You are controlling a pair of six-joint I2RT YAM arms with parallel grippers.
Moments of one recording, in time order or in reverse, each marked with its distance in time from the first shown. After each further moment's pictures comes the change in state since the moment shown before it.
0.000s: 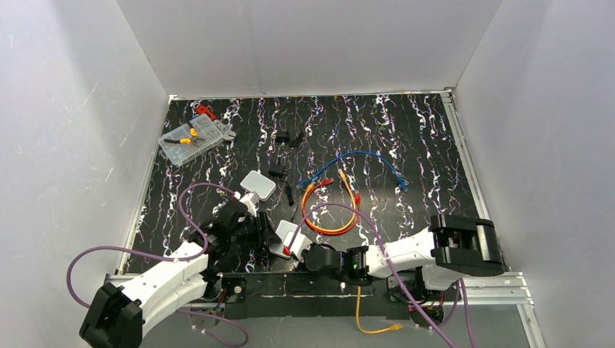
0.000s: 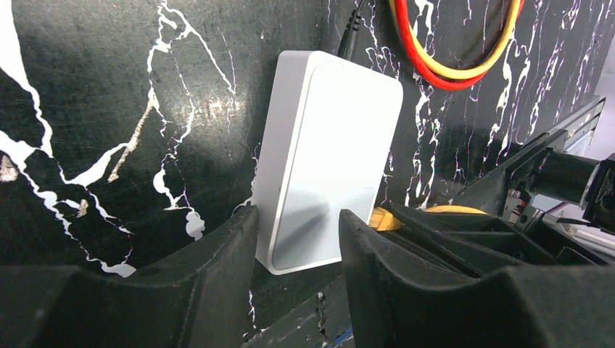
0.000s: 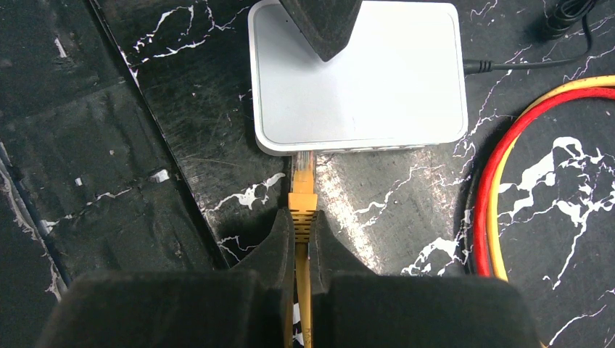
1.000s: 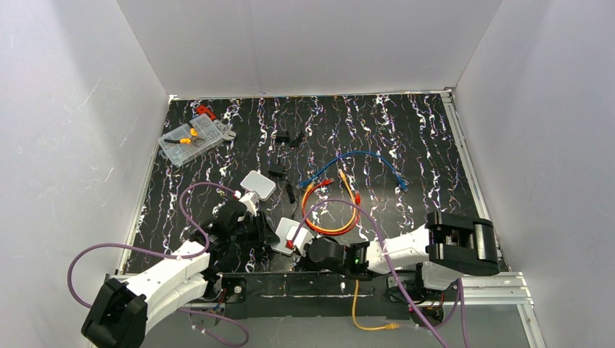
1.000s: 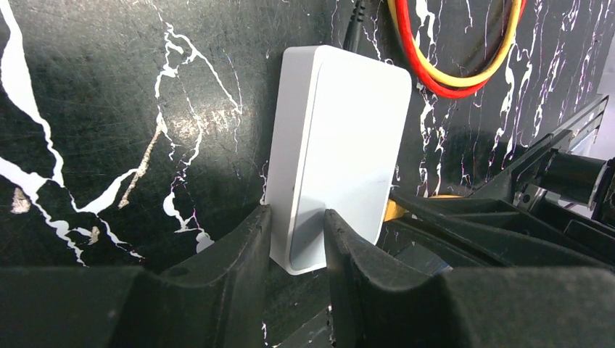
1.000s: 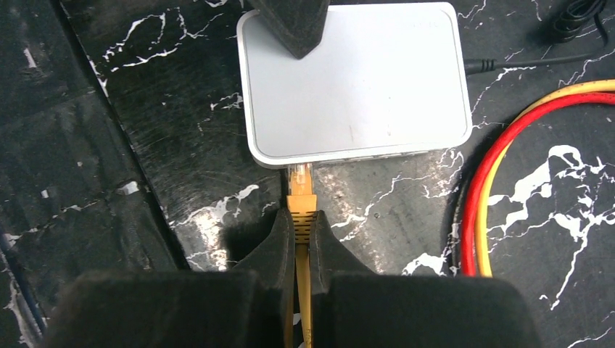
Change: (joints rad) left arm 0.023 0.038 -0.029 0.084 0.029 0.034; right arm -0.067 0.022 -0.041 0.113 -0.063 -0.031
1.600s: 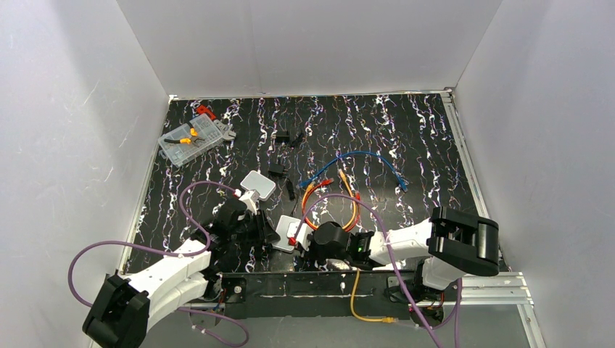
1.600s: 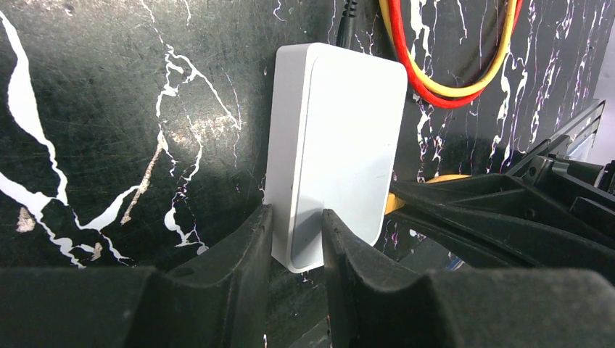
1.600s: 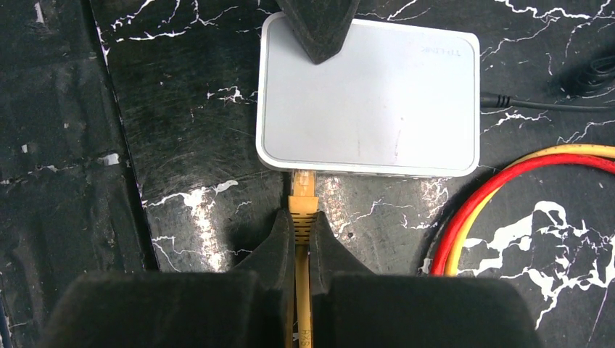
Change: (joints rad) left arm 0.007 0.030 -0.003 0.051 0.001 0.006; right arm -0.133 -0.016 -0.016 0.032 -0.261 -0.202
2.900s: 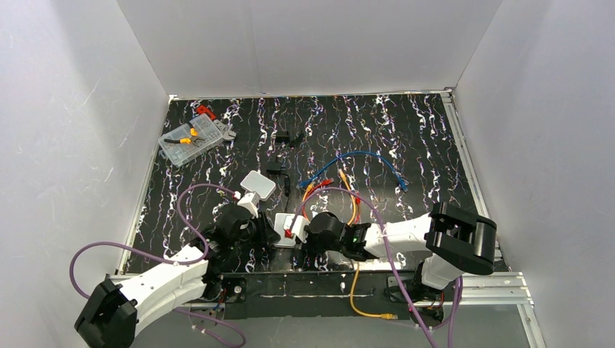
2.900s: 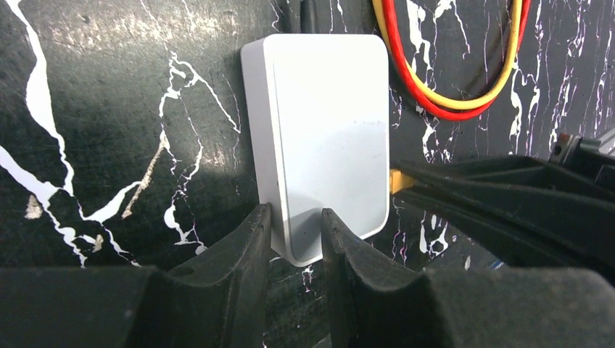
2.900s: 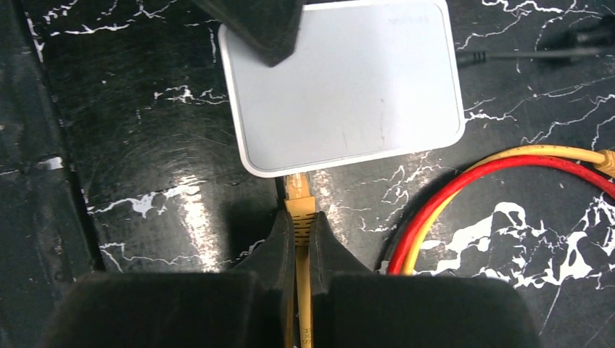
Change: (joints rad) left arm -0.137 -0.085 -0.026 0.008 -0.190 -0.054; right arm -0.064 0.022 0.091 -0.132 -0.039 -0.060
